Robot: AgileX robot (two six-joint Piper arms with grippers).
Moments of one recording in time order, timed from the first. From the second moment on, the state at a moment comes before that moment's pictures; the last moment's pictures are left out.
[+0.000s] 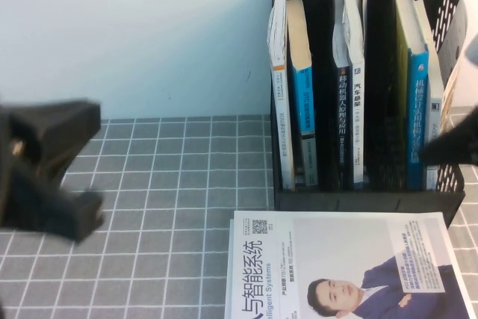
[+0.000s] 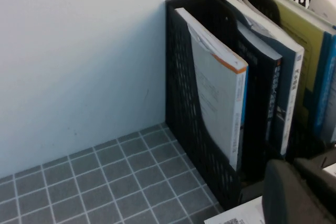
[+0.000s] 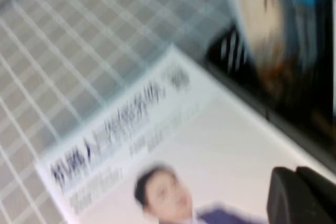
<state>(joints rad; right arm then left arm) -0.01 1.52 -1.17 0.87 1.11 -1.07 -0.94 0.80 -0.96 0.75 0.67 -0.81</state>
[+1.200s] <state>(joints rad) -0.01 0.25 -0.32 0.38 0.71 -0.71 -0.94 0.55 -0.53 1.26 0.46 -1.25</state>
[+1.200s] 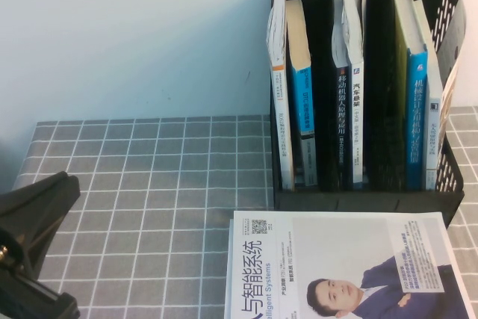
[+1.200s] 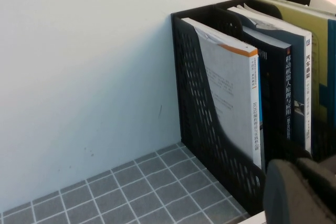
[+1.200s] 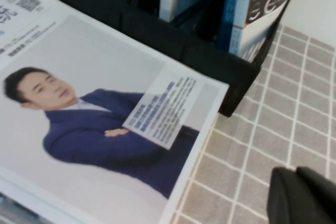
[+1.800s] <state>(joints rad) -0.01 0.25 -0.32 0.45 0.74 -0.73 -0.94 0.55 -0.53 1.26 0.46 -1.25</state>
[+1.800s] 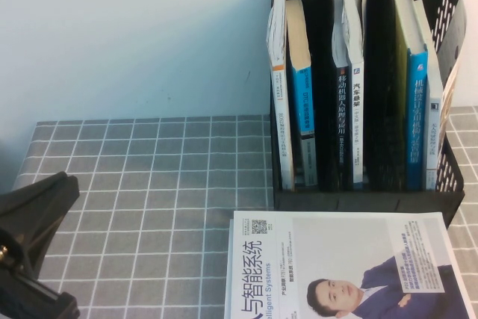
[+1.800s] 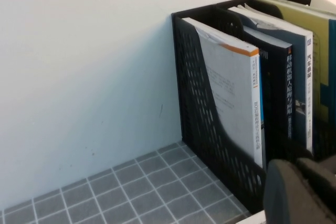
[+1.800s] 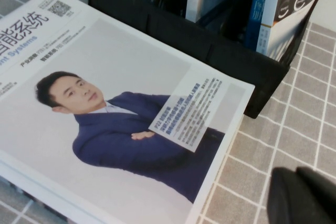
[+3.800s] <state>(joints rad) -0.01 0.25 -0.31 0.47 0.75 -0.73 -0.10 -0.01 0.02 -0.02 0.35 -0.16</state>
